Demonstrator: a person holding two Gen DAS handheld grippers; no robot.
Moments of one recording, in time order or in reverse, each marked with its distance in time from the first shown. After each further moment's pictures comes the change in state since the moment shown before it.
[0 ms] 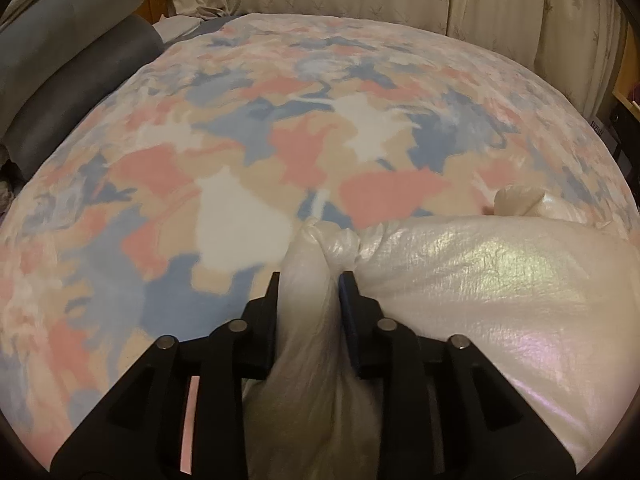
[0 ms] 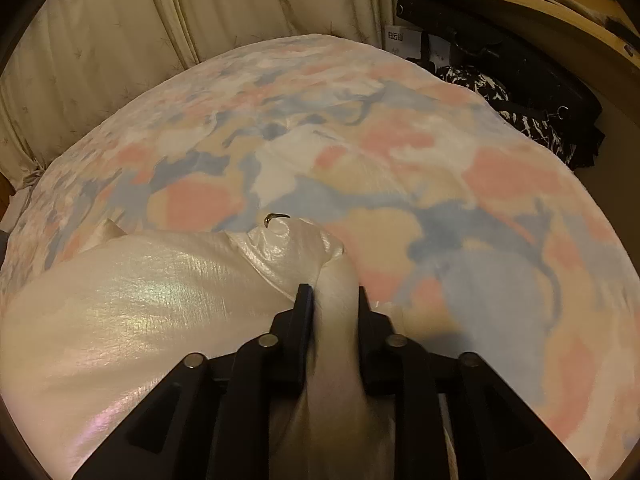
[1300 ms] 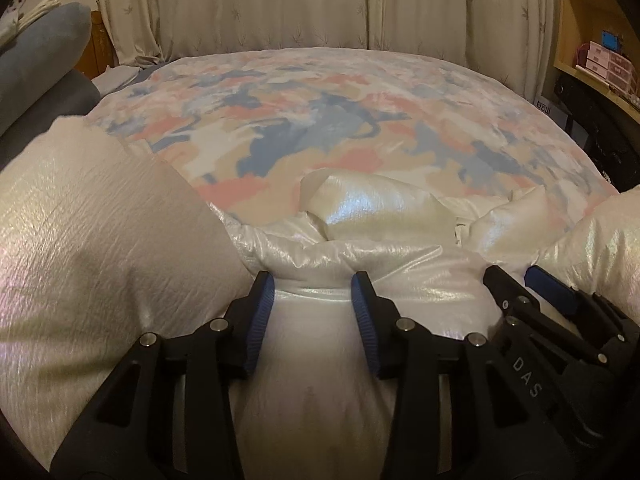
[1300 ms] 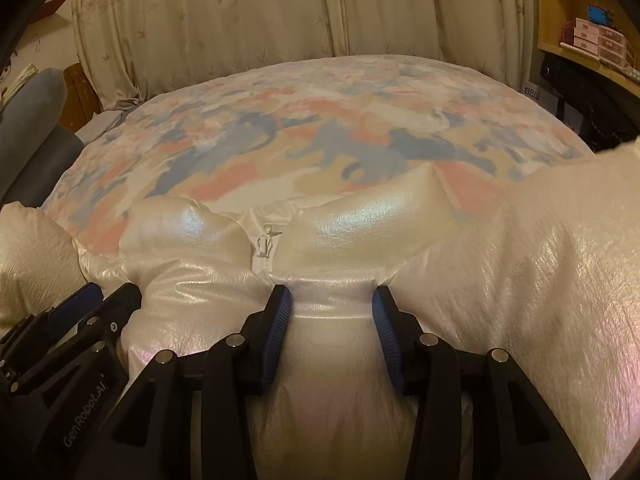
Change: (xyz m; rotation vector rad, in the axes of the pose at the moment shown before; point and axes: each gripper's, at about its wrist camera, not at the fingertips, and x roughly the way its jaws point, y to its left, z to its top) left arm 0.002 -0.156 -0.039 0.139 -0.144 -0.126; right arm 0.008 0.241 -0.077 -0.311 -0.104 0.247
